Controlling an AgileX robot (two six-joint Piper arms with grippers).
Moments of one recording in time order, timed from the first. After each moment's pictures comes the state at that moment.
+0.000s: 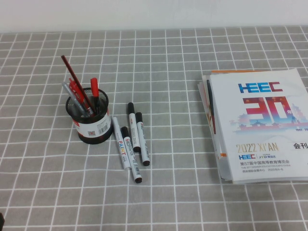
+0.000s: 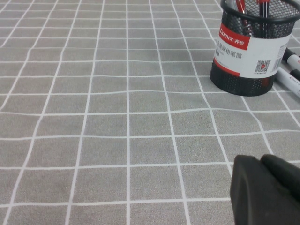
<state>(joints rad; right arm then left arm) 0.04 -0.01 -0.04 1.37 0.29 -0.76 -0.14 -0.01 0.03 0.01 0.38 -0.01</state>
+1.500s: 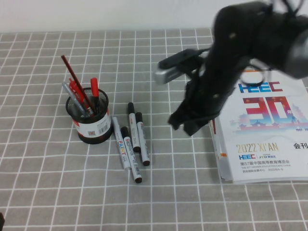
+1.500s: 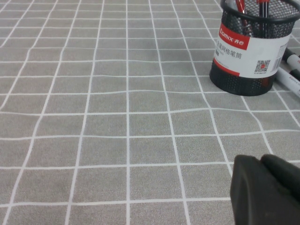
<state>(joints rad) 0.60 1.92 -1.73 0.15 1.23 -0.13 -0.14 -0.01 0.03 0.01 0.38 -0.01</state>
